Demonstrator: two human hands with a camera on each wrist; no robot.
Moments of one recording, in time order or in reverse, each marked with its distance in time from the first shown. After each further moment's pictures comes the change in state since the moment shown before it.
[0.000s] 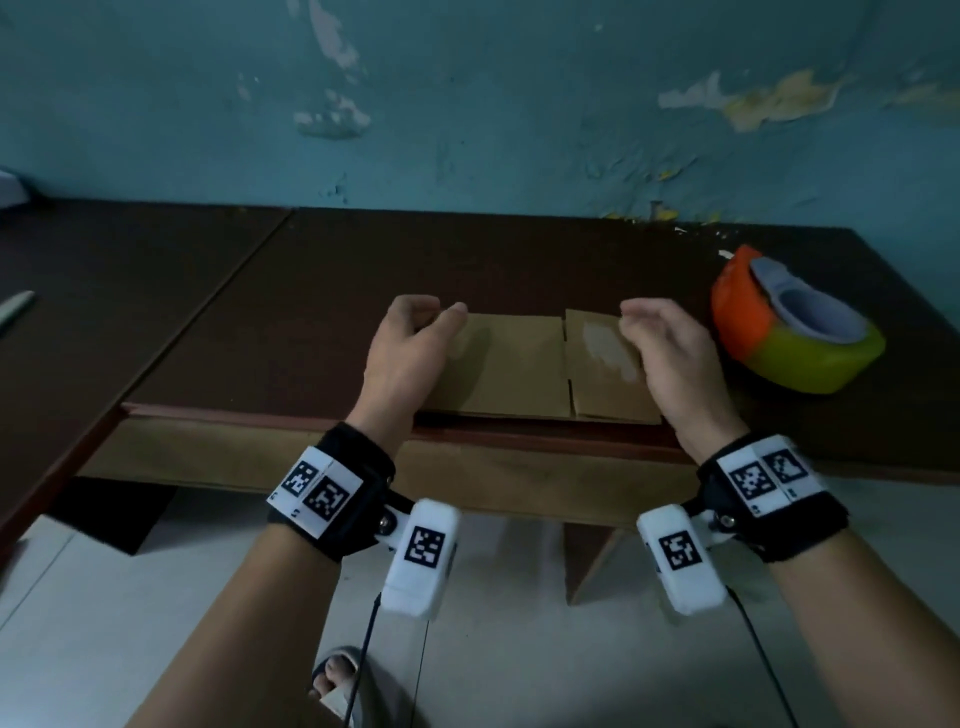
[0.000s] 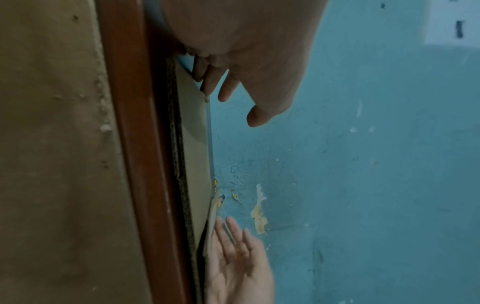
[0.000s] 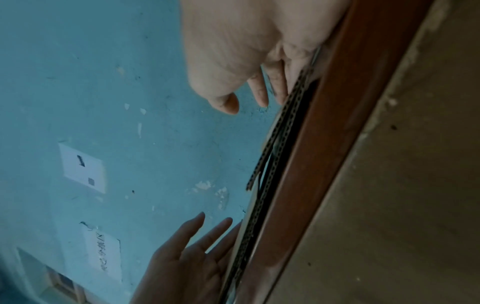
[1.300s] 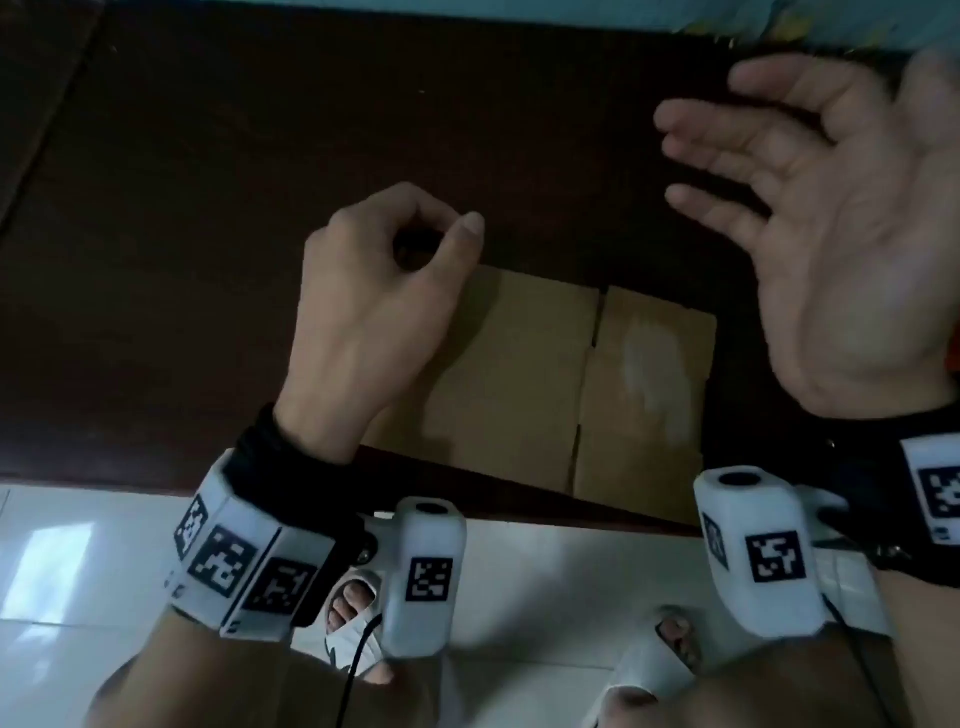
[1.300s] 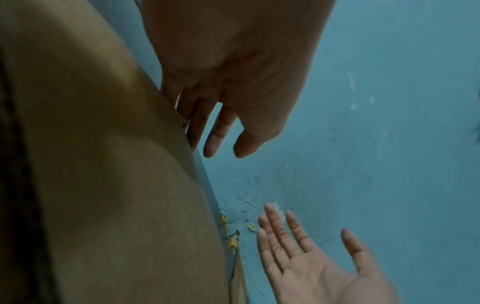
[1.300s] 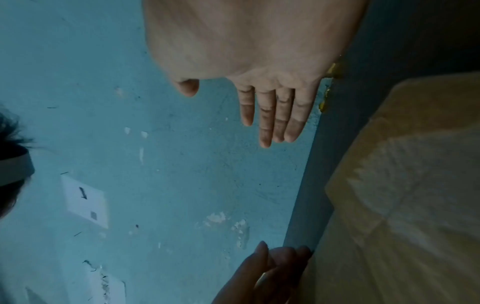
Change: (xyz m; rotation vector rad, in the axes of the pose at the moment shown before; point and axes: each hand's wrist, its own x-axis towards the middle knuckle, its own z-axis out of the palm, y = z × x) left_hand 0.079 0.026 0.019 0.367 -0.141 0.091; right_hand 0.095 -0.021 0.007 0.278 -0.191 -0.067
